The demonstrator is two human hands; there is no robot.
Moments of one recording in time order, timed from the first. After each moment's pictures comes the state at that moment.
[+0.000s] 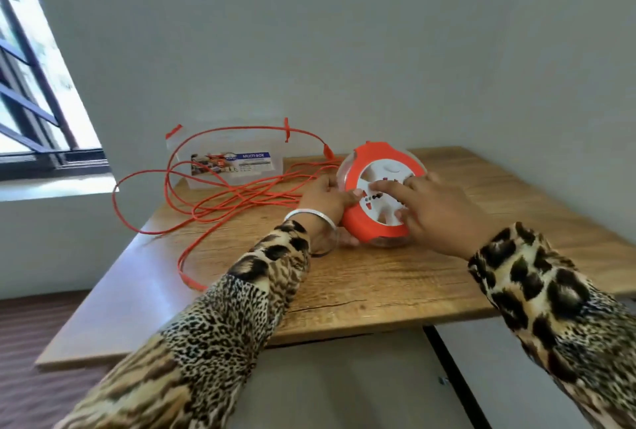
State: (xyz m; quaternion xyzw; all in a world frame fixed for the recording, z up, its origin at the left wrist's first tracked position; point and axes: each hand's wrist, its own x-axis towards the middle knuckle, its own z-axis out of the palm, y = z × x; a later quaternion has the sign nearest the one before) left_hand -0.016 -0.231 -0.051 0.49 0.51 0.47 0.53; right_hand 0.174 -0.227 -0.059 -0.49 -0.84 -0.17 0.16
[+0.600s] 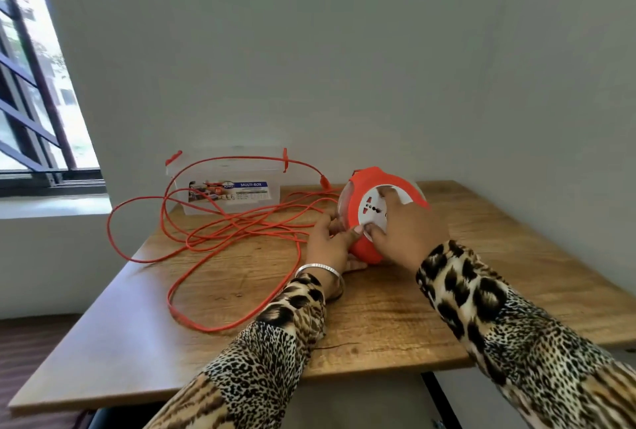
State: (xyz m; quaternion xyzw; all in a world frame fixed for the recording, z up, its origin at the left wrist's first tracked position) left_hand 0.006 -0.205 -0.086 0.42 0.41 0.60 0.54; right_hand 0.138 -0.203 -0.044 -0.63 -0.74 -0.13 0.21
